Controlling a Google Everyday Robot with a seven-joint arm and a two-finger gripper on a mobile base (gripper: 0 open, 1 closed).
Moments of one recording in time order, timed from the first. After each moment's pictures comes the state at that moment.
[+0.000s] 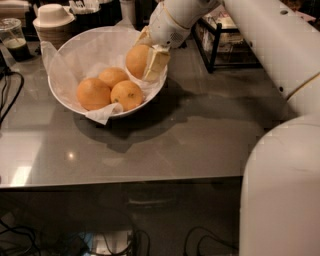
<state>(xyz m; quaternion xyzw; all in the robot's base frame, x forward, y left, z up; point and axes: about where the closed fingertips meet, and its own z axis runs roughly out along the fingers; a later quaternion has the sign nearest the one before) 0.660 0.032 0.936 -0.79 0.53 0.11 0.30</state>
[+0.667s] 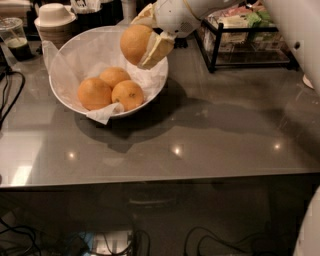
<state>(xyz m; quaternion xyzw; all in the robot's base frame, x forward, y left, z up) 0.631 0.035 0.998 -0.76 0.49 0.12 0.42</state>
